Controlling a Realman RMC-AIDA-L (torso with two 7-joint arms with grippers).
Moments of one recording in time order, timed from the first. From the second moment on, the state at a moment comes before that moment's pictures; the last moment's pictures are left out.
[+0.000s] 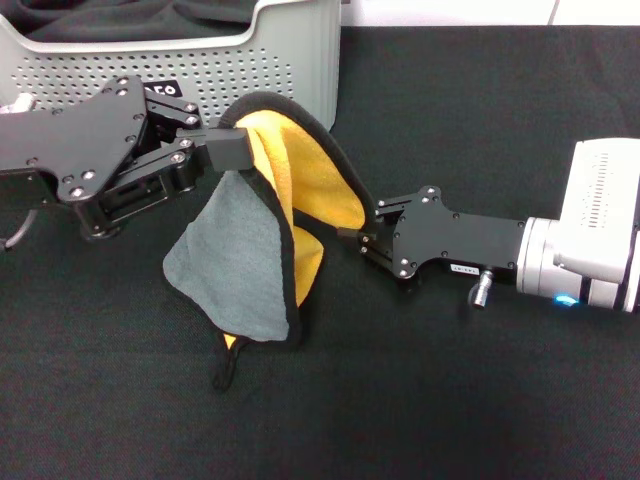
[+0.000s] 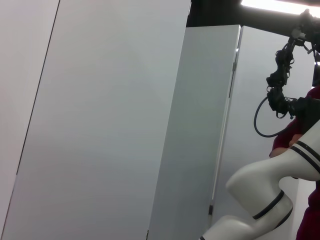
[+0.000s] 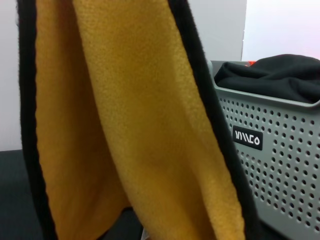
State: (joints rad) left arm -0.41 -1.98 0.93 0.88 1.40 2.03 -1.58; right arm 0.76 2.03 -2.48 -0.20 -0.03 -1.14 0.63
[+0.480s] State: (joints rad) left arm -0.41 -1.97 0.93 0.86 1.41 2.03 -1.58; right arm 0.74 2.02 -2.48 -0.22 -0.04 -1.17 0.58
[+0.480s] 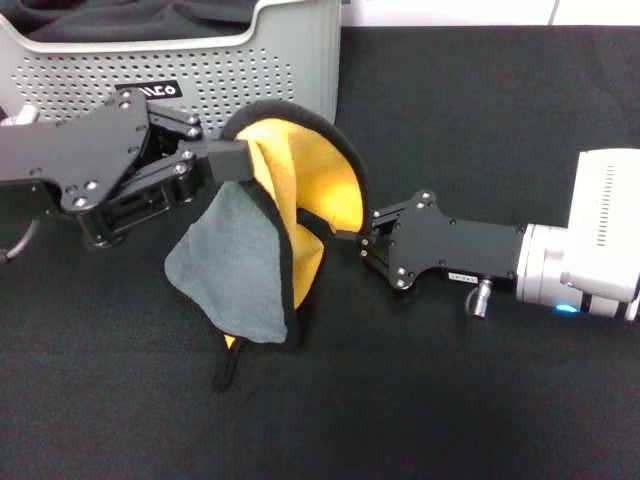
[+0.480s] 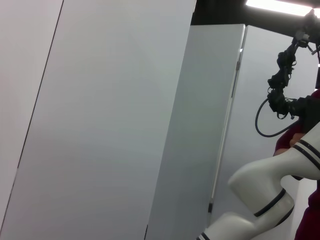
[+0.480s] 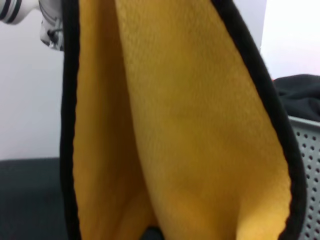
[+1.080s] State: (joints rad) left arm -0.37 -1.82 1.24 0.89 1.19 2.04 -1.58; right arm 0.47 1.85 -2.31 -0.22 -0.06 -1.71 0.72
